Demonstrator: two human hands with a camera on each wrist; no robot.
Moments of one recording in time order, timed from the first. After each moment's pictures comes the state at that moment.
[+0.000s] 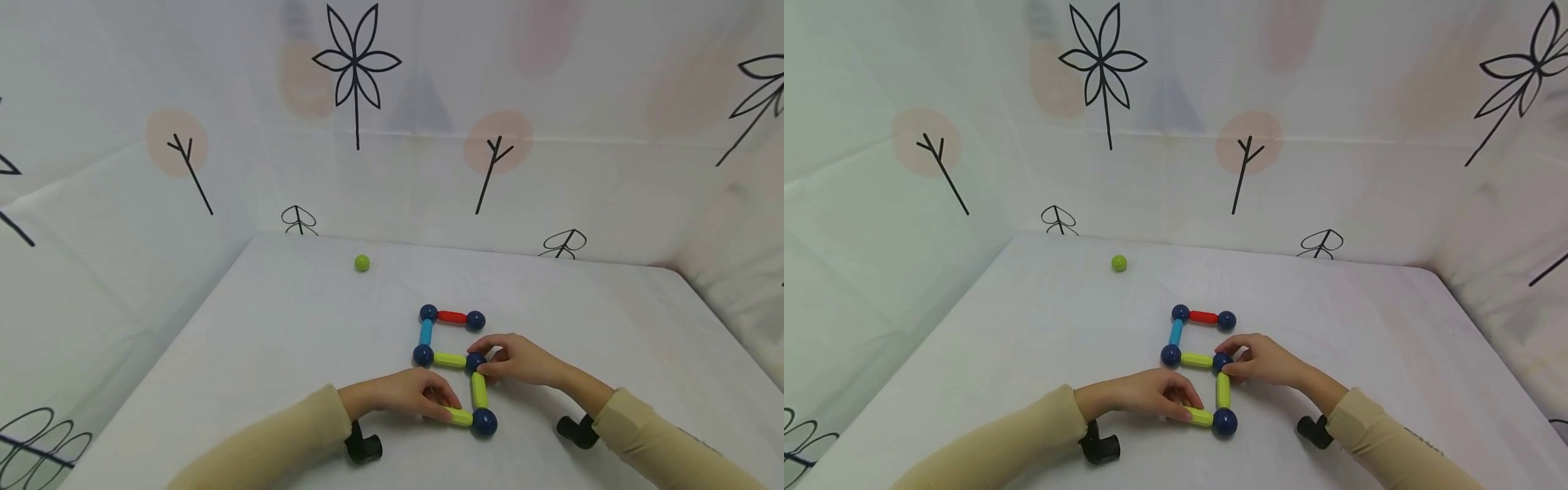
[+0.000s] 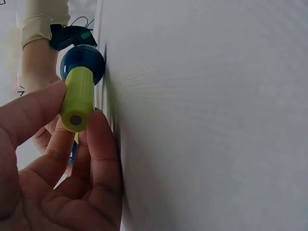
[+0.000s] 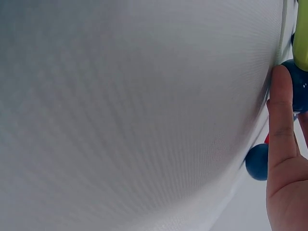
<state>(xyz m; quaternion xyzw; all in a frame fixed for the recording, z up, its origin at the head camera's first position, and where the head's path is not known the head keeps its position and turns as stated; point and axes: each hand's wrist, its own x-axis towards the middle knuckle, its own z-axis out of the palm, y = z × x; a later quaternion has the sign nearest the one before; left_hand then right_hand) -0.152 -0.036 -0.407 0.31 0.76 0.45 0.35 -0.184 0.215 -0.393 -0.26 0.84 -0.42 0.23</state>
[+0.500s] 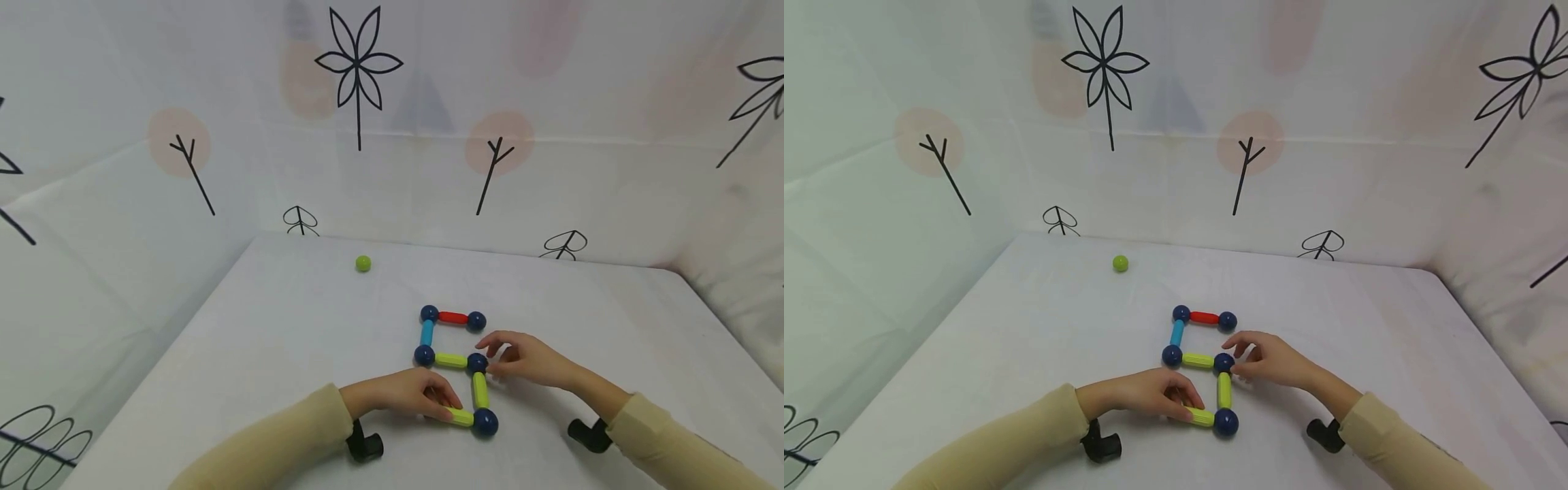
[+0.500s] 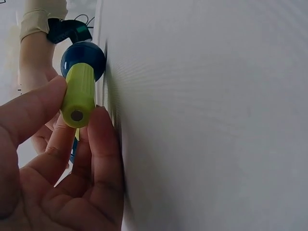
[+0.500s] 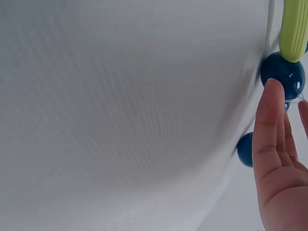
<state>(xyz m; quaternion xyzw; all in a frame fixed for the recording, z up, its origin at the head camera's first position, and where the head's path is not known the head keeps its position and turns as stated) -0.152 -0.036 -0.406 0.30 0.77 0.44 0.35 -0.178 0.225 -0.387 -0.26 0.86 -0.40 0.20</state>
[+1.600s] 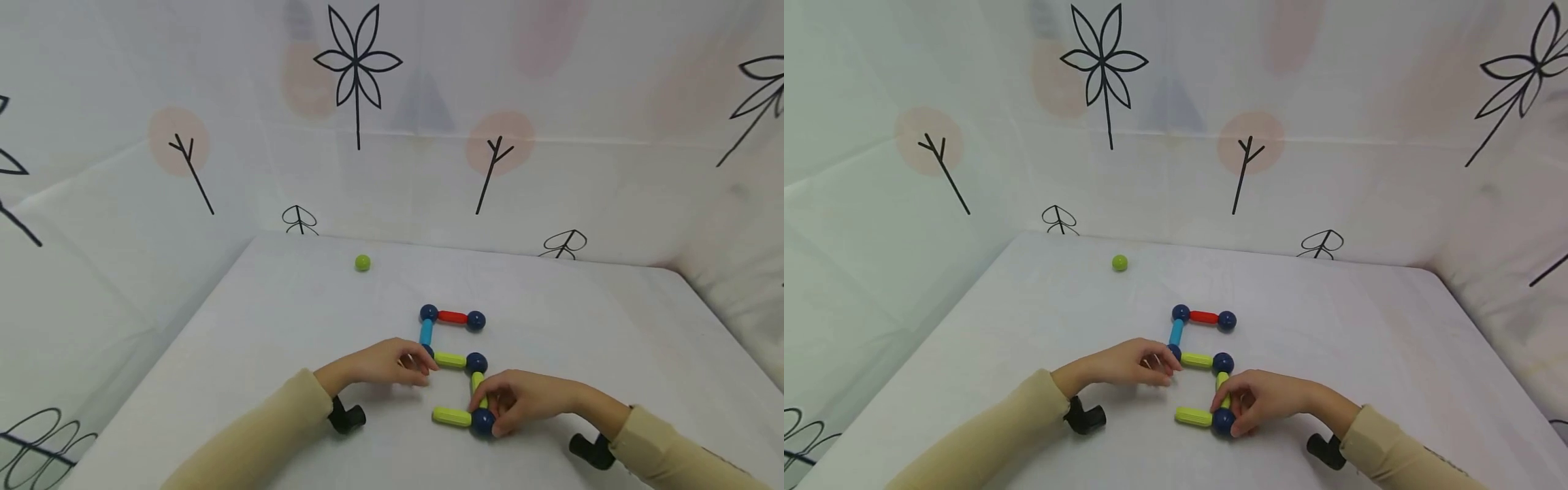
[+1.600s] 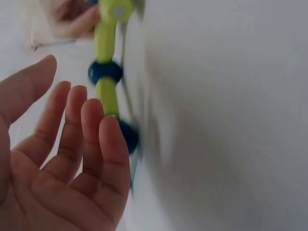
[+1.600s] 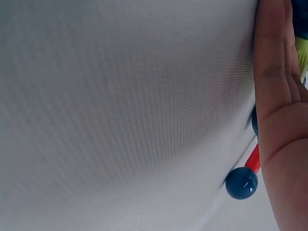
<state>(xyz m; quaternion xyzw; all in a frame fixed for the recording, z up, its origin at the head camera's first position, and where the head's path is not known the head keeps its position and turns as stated) -0.178 -0.068 -0.392 0.30 0.81 0.43 0.27 -0.157 0.220 -0.393 -0.39 0.70 -0.44 0.41</state>
